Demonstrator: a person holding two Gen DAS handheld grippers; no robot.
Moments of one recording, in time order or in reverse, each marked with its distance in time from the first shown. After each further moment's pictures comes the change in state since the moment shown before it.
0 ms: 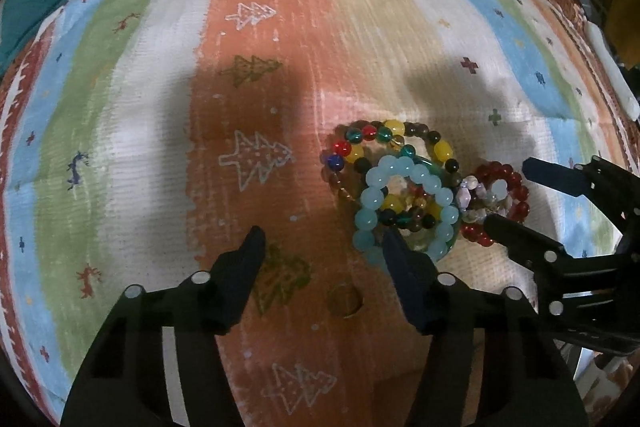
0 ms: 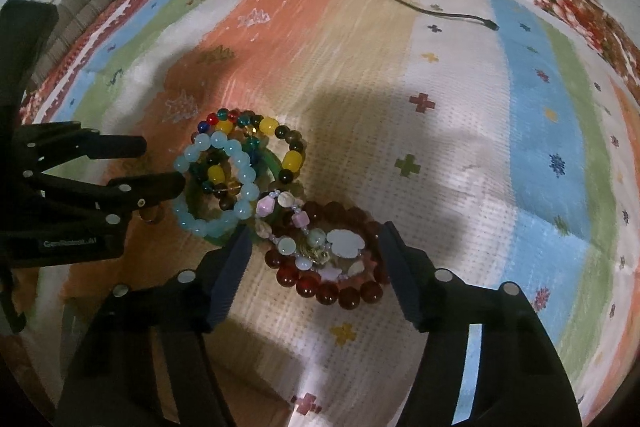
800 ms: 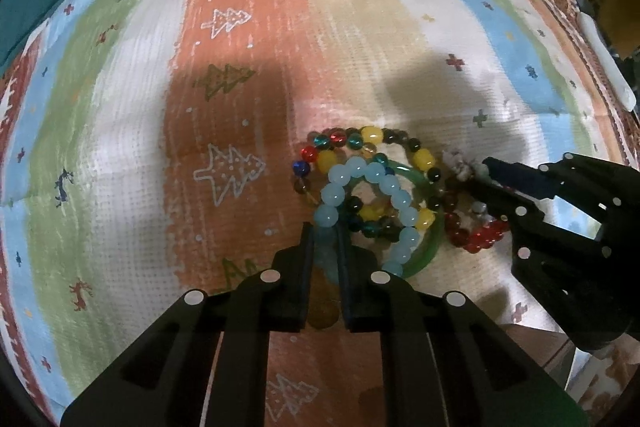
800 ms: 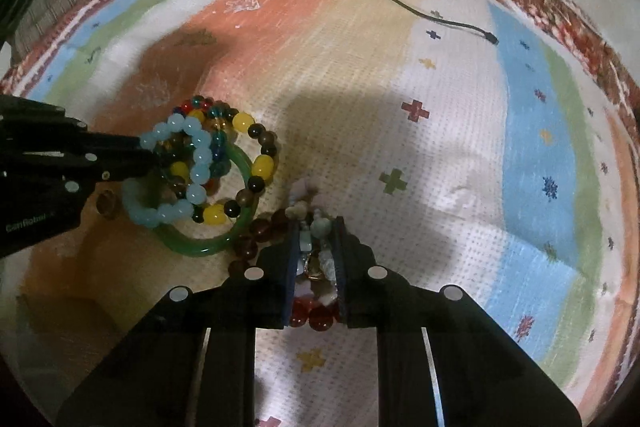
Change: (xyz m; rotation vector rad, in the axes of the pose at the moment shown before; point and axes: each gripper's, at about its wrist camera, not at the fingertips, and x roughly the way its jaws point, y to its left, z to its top) left arm 0.002 -0.019 0.013 0.031 0.002 -0.012; right arm 0.012 -0.005 0.000 -0.058 -0.008 -0.075
